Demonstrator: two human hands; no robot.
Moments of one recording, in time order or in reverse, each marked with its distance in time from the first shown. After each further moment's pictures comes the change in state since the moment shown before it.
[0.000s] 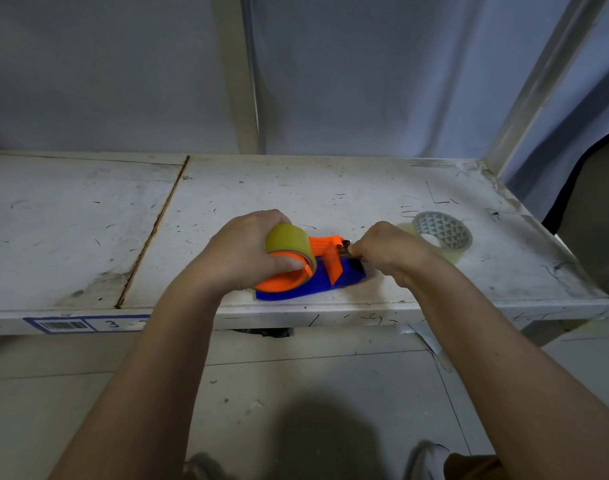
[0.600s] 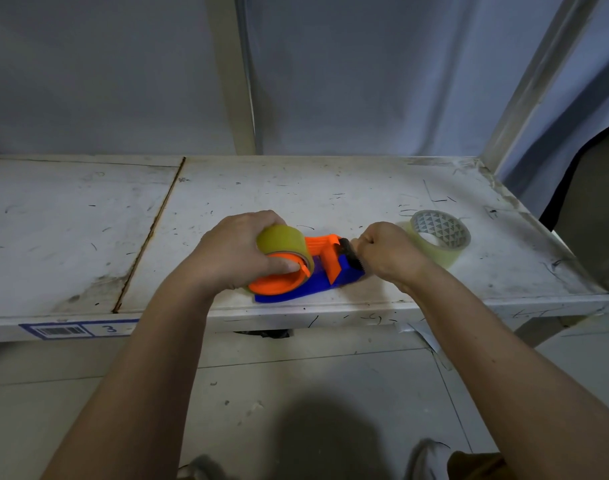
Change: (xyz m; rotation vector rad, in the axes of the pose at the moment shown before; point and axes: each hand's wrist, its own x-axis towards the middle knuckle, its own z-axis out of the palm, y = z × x) left_hand 0.001 -0.004 -0.006 -0.042 -0.023 -0.032; right_hand 0.003 0.016 0.004 -0.080 0.143 -0.178
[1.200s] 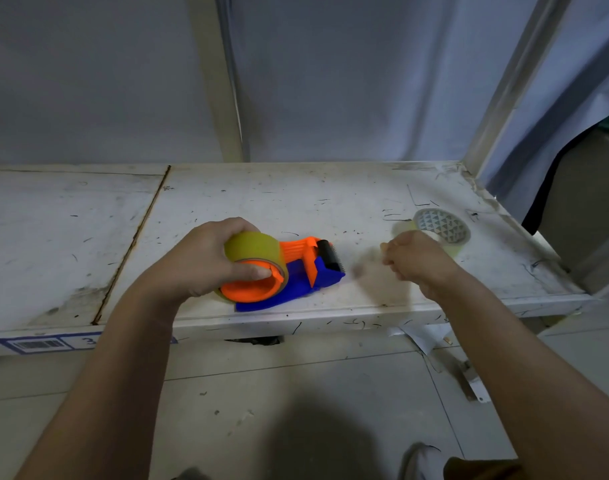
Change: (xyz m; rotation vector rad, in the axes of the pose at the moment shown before) left_hand -0.001 -0.008 -0.005 -0.185 -0.035 -0.020; right_hand 0.006 0.046 -0.032 0.280 0.095 0.170
